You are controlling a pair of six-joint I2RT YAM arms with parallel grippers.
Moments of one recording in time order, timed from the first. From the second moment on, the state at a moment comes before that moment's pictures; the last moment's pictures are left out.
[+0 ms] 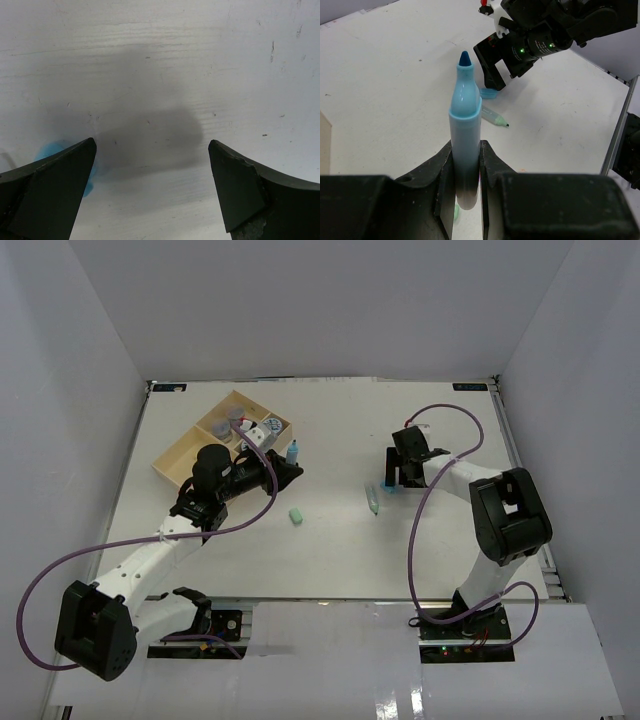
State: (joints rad) left arm -0.45 1.08 0.70 0.25 0.54 -0.11; right arm 0.38 1.74 1.01 -0.29 0.37 0.31
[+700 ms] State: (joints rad) left arm -0.45 1.09 0.70 0.25 0.55 -0.12; right arm 0.38 1.59 1.18 -0.48 0.01 -0.10
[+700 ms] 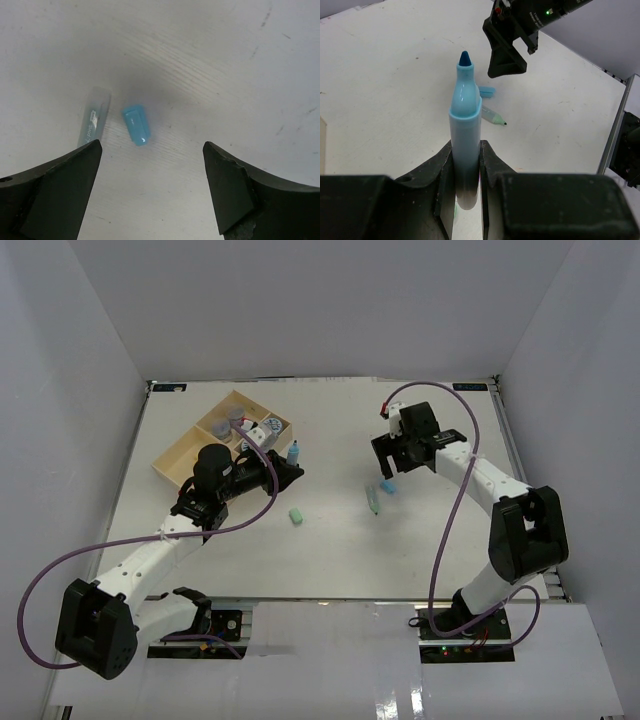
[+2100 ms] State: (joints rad) left arm -0.45 1.09 0.70 0.25 0.56 -0.12; right arm 0.41 1.89 1.24 -0.49 -0.10 -0.30
